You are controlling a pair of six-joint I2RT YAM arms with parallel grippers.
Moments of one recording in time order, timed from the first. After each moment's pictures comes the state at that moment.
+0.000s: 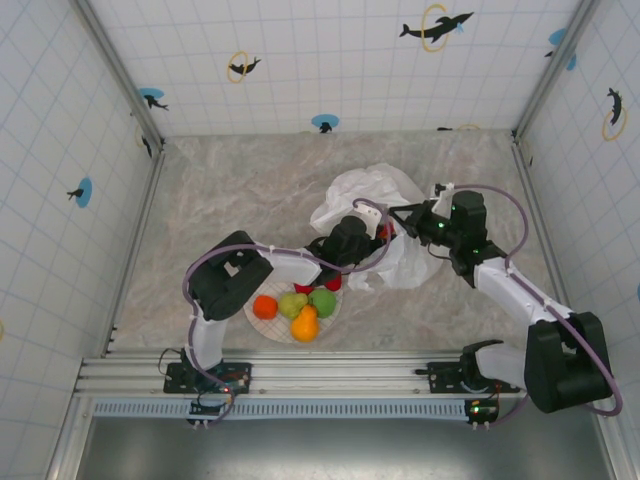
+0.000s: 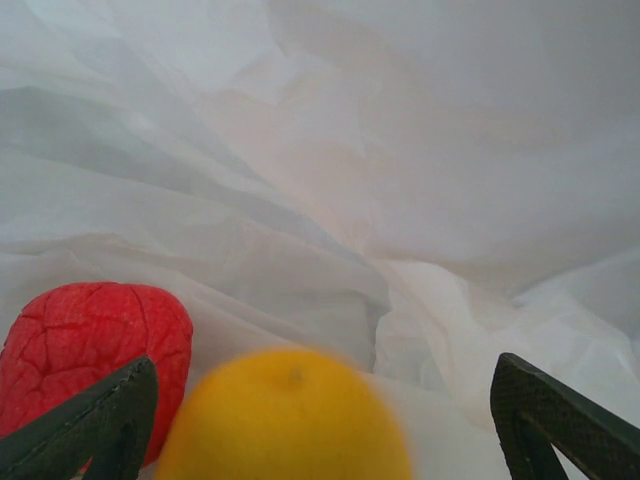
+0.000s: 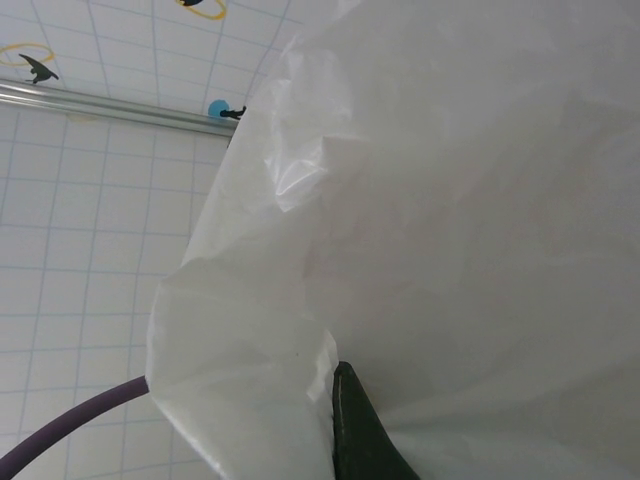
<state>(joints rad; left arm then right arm) -0.96 2.00 1.07 0.58 0.09 -0.44 0.26 1.20 0.62 0.23 -0.62 1.09</state>
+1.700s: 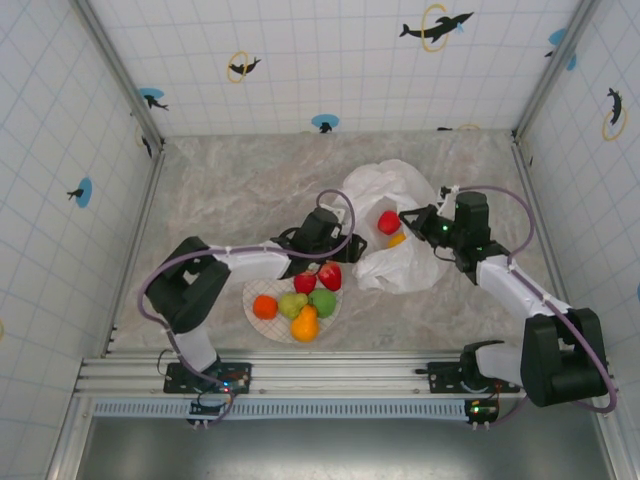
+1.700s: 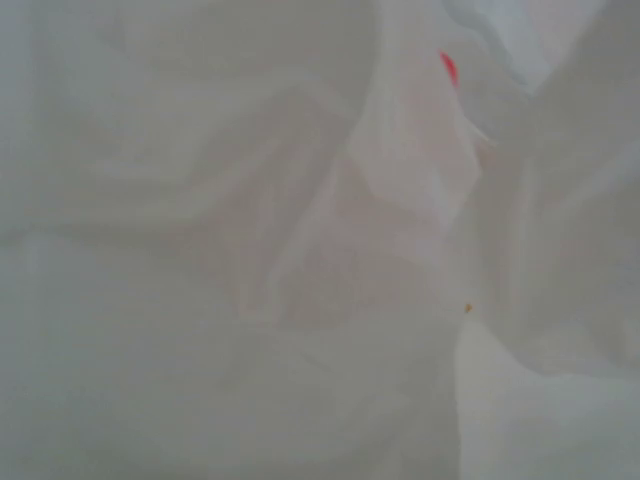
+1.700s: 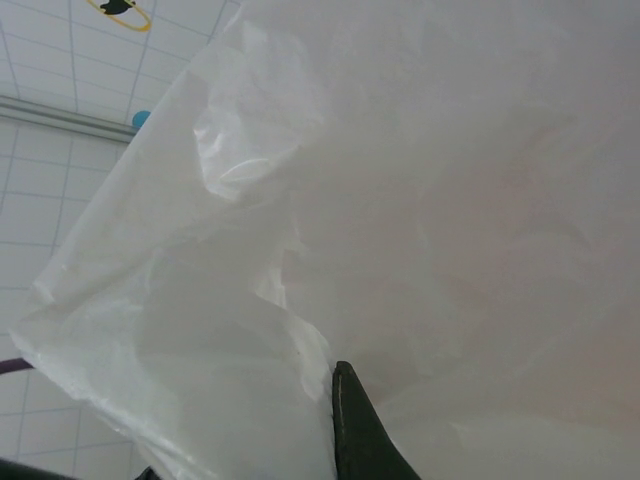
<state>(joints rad) -0.82 1.79 0.95 0.14 0.12 -0.54 0.20 1.23 0.62 0.12 -0.57 0.91</state>
